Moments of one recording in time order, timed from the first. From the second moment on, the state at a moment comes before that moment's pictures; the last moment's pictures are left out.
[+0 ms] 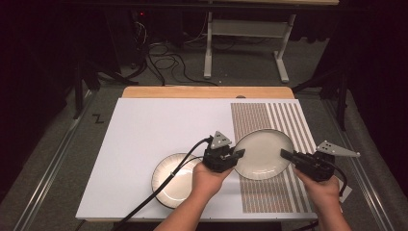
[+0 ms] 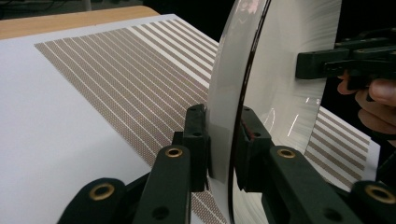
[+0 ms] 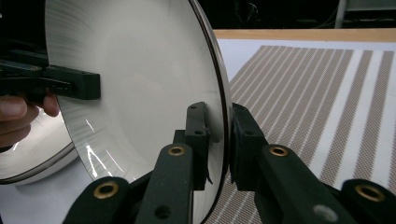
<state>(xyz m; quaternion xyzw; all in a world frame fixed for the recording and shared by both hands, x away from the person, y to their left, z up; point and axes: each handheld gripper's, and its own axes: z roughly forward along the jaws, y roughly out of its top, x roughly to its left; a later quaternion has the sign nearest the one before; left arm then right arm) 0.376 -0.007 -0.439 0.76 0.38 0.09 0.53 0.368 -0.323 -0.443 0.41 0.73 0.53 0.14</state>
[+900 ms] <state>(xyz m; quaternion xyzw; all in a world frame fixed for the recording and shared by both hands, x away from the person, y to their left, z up) 0.413 -0.072 -0.462 0.77 0.38 0.08 0.51 0.376 -0.376 -0.462 0.47 0.70 0.50 0.16</state>
